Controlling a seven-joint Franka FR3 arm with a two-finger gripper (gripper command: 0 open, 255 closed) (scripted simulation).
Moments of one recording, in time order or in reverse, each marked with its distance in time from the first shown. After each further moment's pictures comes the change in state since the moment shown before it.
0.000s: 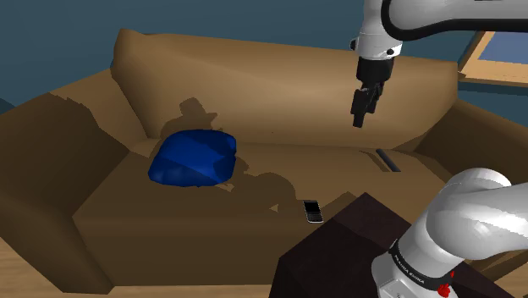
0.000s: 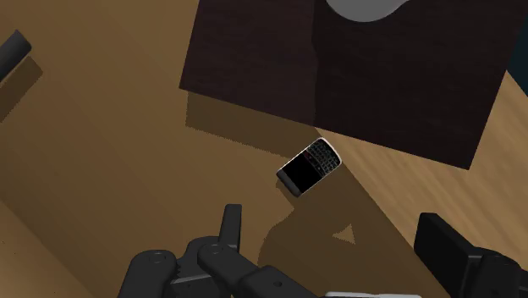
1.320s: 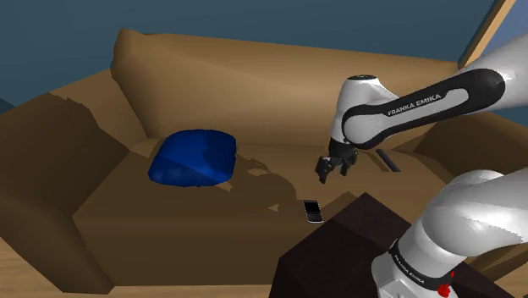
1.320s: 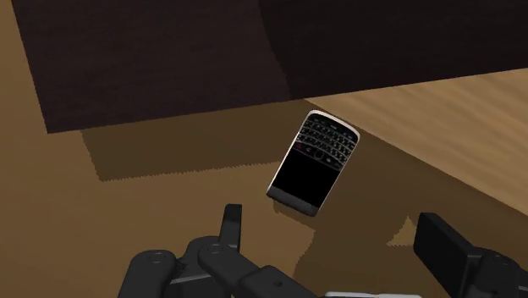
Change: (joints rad) arm -0.083 0.204 0.019 -0.499 0.118 0.766 0.341
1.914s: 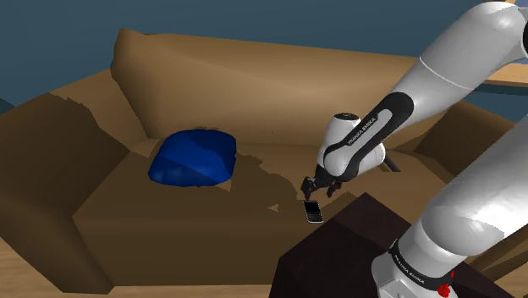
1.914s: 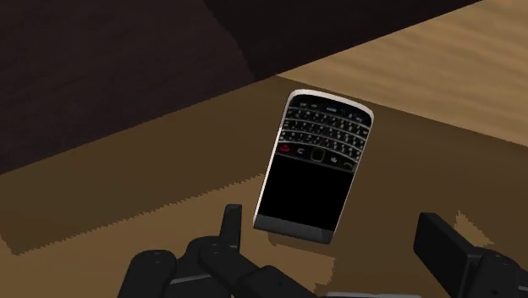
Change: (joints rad) arm -0.006 0.464 0.016 -0.027 0.093 0.536 0.132
